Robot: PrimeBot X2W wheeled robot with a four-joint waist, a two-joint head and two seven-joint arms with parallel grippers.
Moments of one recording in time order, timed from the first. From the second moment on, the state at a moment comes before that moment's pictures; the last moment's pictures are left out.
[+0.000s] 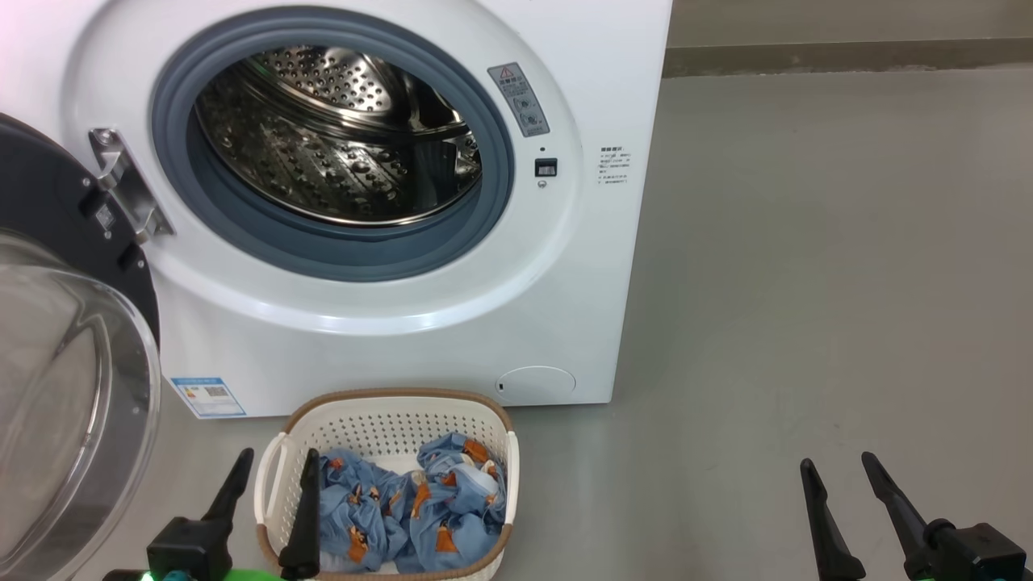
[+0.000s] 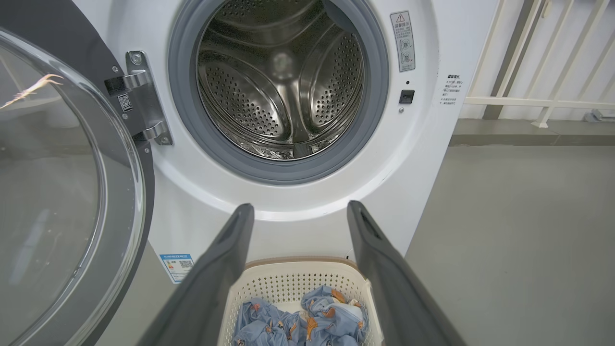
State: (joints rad) left arm 0.03 0.11 -0.16 0.06 -0.23 0.00 -0.09; right arm 0.17 -0.04 -0.08 -0.05 0.17 0.12 -0.16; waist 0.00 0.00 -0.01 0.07
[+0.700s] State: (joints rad) left arm 0.03 0.12 -0.18 0.07 -0.23 0.01 -0.09; right arm 0.17 -0.04 -0.07 -0.05 0.17 0.12 -0.16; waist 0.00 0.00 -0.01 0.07
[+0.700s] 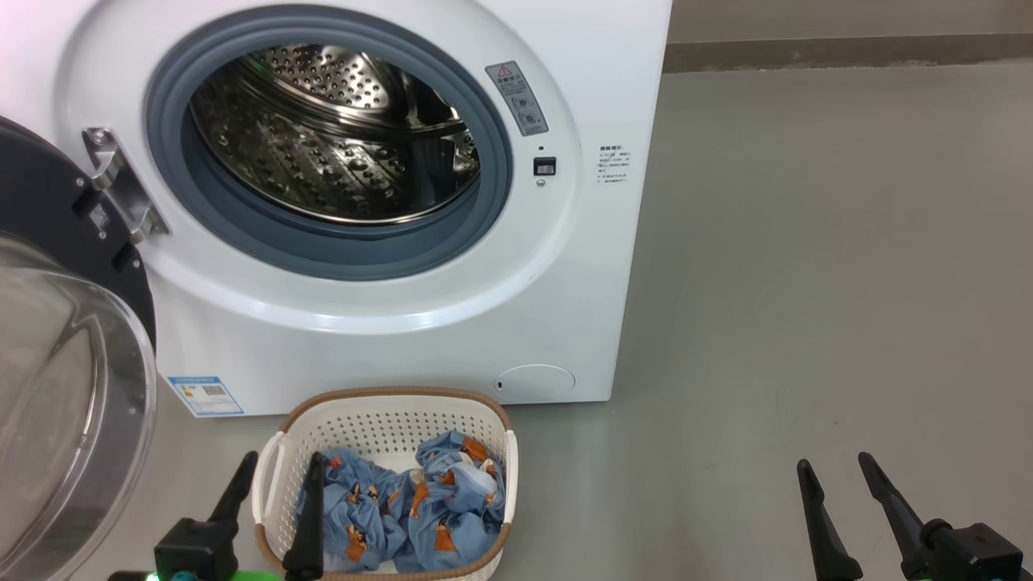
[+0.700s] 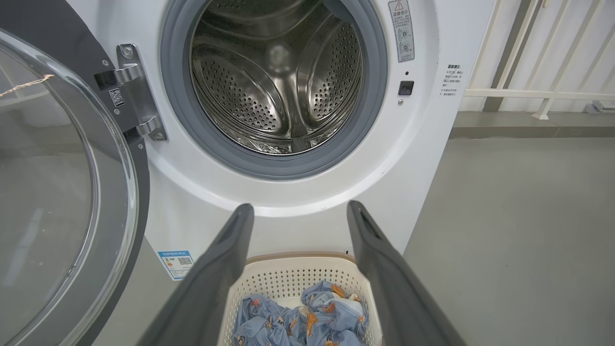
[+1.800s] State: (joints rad) left arm -0.58 0.03 -0.34 1.00 -0.31 -0.11 -0.11; right arm -0.04 -0.04 0.06 -0.07 0.20 0.12 -0.18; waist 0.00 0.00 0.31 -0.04
